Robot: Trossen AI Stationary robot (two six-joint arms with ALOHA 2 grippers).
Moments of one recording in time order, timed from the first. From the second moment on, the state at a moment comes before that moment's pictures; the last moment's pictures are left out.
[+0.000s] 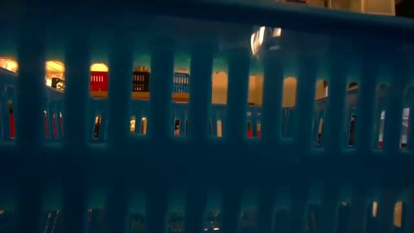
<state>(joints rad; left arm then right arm) -0.13 0.89 0.97 -0.63 0.43 -0.08 0.57 1.38 1.30 -1.22 -0.07 1.52</state>
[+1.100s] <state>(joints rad) -0.13 0.89 0.97 -0.59 0.38 -0.13 0.59 1.41 0.88 -0.81 -0.29 1.46</state>
